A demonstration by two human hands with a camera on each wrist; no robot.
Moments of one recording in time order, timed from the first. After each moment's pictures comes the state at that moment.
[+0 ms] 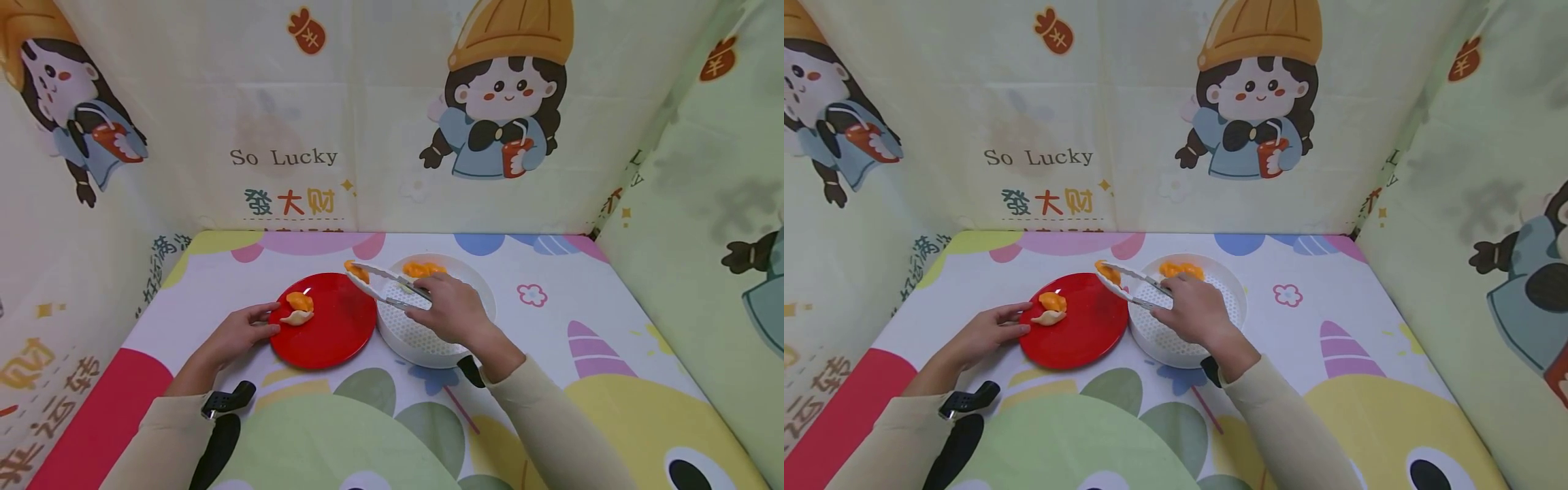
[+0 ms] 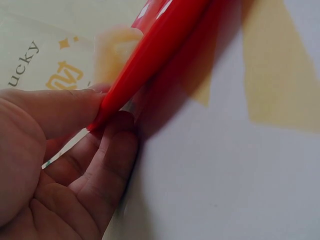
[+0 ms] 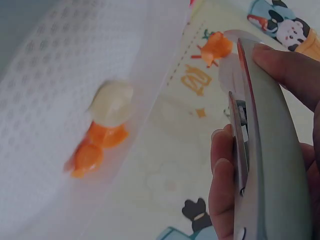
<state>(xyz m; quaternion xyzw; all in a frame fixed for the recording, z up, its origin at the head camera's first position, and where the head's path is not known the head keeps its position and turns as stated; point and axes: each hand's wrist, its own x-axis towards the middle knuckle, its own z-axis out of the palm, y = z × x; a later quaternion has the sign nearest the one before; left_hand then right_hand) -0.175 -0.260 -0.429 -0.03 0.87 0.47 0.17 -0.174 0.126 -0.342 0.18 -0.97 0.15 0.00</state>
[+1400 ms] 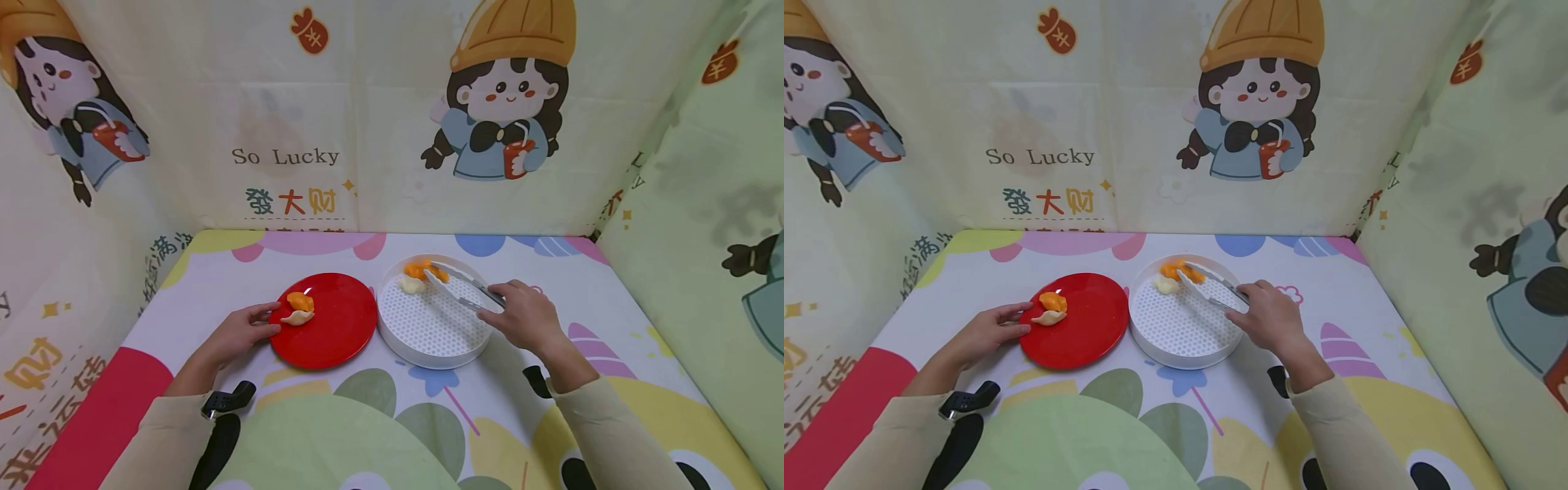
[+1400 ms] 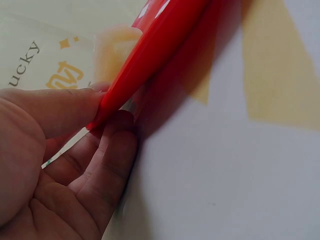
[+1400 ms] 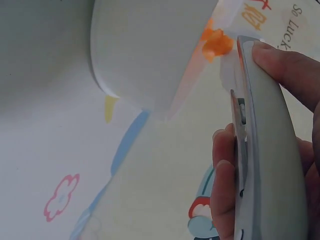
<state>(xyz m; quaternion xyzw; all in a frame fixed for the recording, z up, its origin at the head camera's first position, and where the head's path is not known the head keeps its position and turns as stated) -0.177 -0.261 -0.432 -0.04 0.87 0.46 0.17 -0.171 0.229 -0.357 0.08 -0.99 0.13 0.03</state>
